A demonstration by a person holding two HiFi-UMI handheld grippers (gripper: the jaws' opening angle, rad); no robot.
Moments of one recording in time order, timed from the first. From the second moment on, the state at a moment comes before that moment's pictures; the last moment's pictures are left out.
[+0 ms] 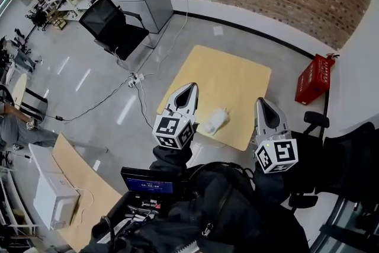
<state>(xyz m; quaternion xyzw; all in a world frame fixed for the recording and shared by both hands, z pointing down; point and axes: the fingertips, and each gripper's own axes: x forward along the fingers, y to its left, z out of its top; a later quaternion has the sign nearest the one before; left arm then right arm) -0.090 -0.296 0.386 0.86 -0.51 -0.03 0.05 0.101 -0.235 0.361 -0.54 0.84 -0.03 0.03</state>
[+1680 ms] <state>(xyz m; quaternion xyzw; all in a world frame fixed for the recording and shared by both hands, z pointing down) -0.070 -0.295 0.353 0.88 -0.47 -0.06 0.02 0.101 -0.240 0.343 -0.55 0.83 0.01 0.03</state>
